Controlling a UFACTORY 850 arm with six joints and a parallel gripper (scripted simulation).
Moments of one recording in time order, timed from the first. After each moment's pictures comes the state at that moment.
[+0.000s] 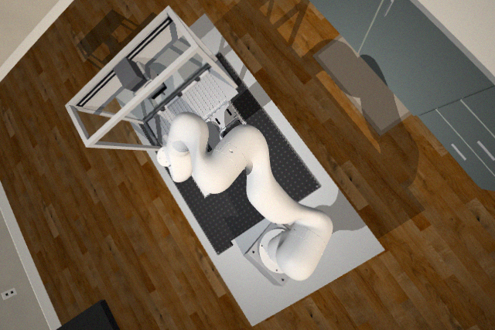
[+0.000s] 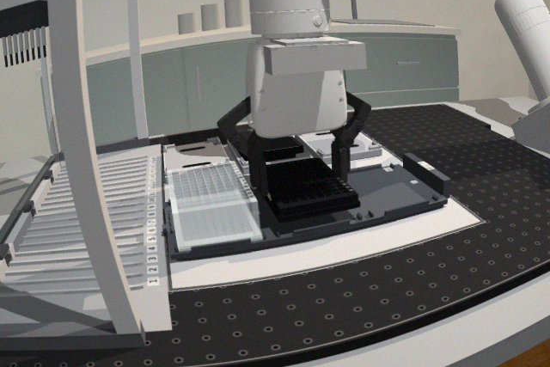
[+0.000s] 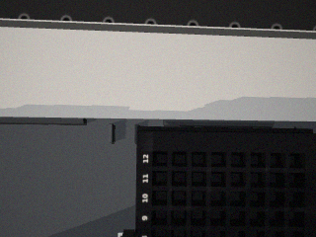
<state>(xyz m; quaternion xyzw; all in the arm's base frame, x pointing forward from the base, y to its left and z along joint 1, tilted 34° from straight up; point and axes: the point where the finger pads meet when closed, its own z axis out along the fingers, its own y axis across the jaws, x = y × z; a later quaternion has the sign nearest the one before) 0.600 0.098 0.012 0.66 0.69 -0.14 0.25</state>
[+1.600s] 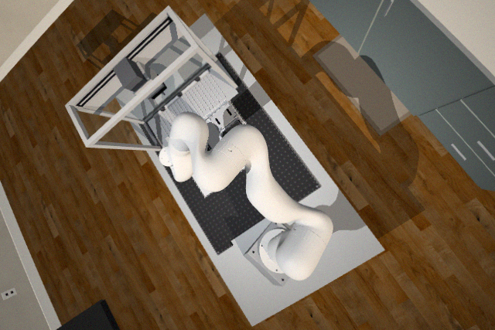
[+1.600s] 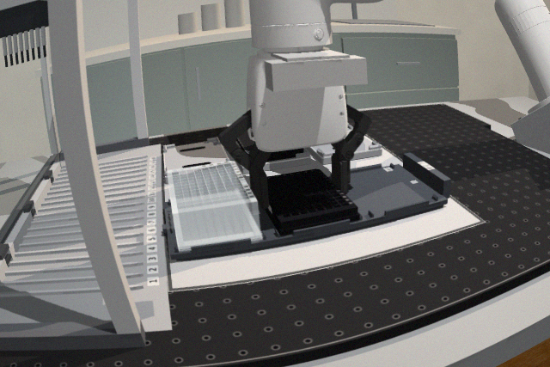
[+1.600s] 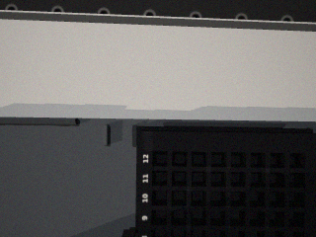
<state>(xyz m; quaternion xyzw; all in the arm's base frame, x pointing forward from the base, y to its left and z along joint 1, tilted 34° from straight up) 0.603 0.090 0.000 0.66 0.69 -0.14 0.25</state>
